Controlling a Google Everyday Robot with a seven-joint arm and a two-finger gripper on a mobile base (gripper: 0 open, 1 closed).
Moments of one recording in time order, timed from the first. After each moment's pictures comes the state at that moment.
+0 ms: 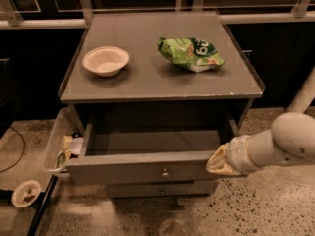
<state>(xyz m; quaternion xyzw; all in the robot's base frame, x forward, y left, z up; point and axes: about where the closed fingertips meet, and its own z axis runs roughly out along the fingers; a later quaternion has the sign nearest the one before) 0.463 -0.191 0.662 -0.65 0.69 0.09 0.30</state>
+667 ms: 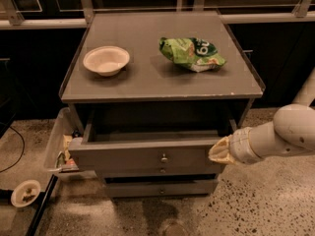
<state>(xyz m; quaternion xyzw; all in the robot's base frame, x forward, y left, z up) 0.494 -0.204 0.663 -0.64 0.70 0.09 0.30</state>
